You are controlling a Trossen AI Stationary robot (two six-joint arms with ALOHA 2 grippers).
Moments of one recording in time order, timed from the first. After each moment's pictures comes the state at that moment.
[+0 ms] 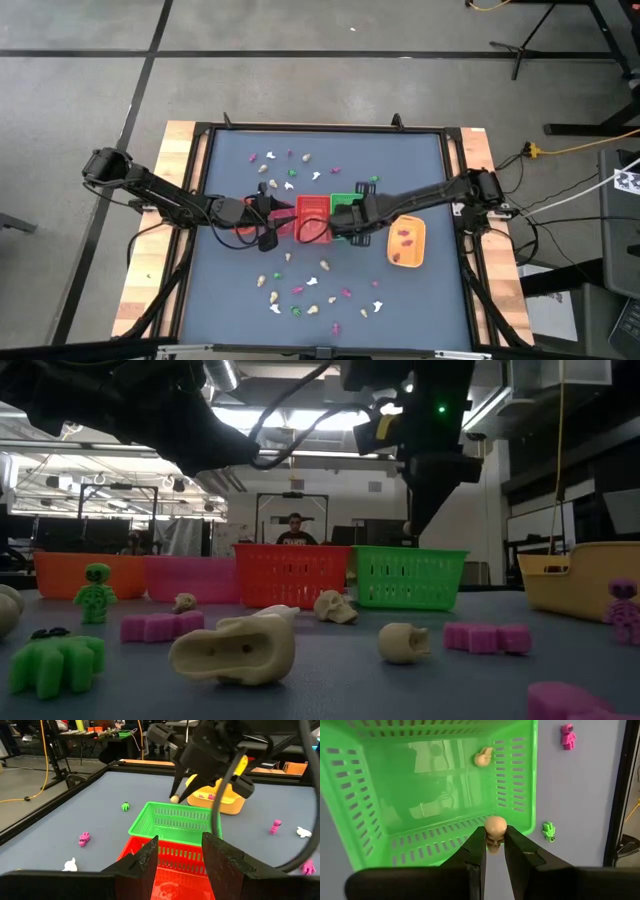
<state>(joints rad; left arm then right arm) -0.22 1.24 0.38 0.63 -0.46 -0.13 0.17 1.90 1.48 -1.13 0.43 0.23</state>
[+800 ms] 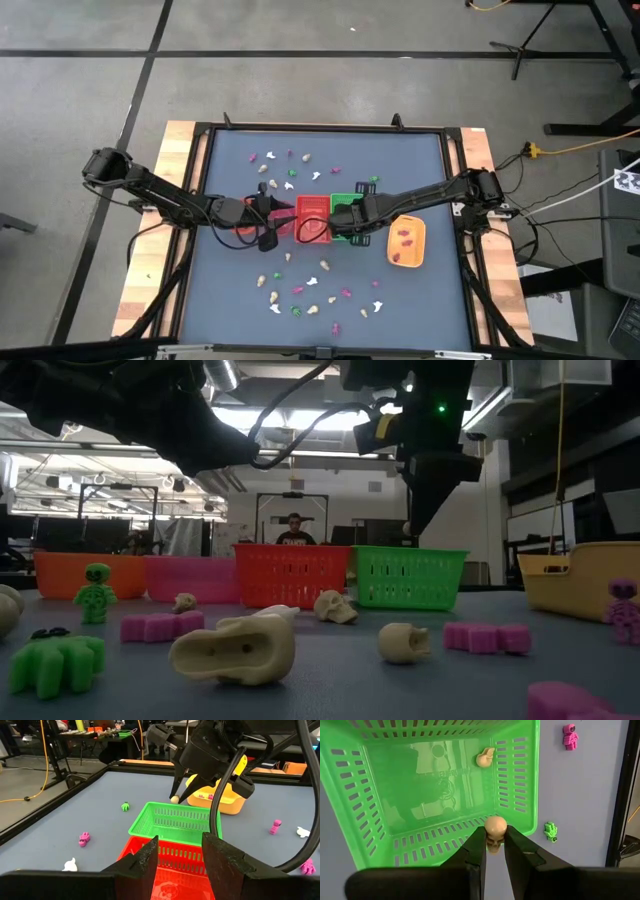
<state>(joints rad) -0.22 1.24 0.38 0.63 -0.46 -0.13 0.17 1.90 1.48 -1.12 0.43 0.23</state>
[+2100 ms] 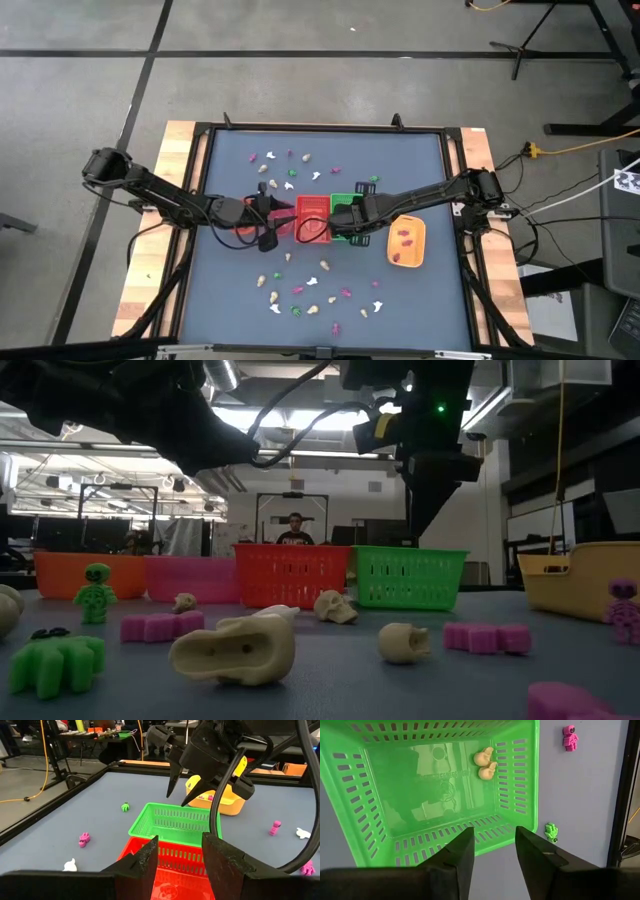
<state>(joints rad) -0.22 1.23 0.38 0.64 -0.46 -0.13 0.17 1.90 1.48 -1.12 0.43 0.23</state>
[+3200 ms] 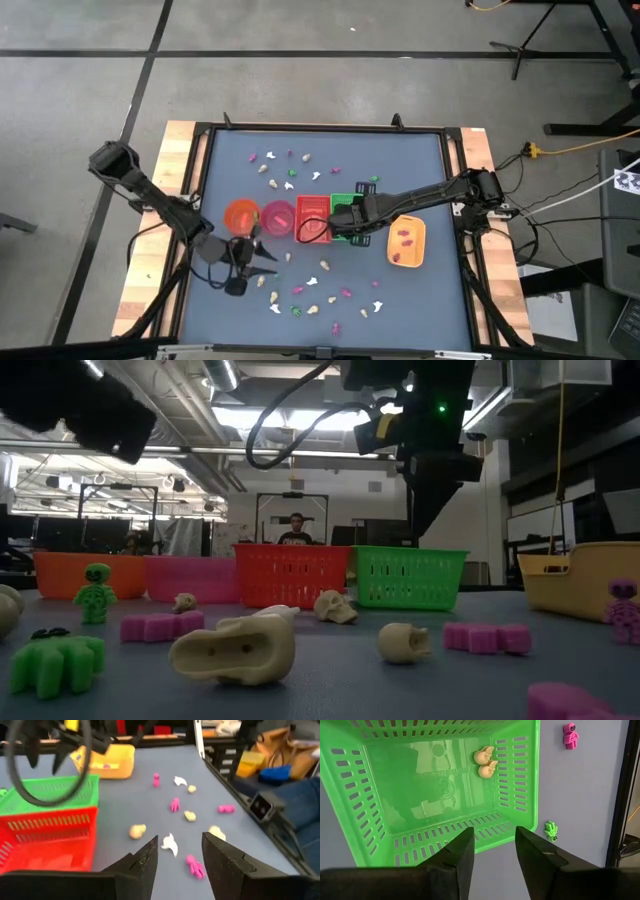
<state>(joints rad) -0.65 1.25 0.38 0.51 -0.44 -0.21 0.17 1.90 1.48 -1.13 0.43 0.23</state>
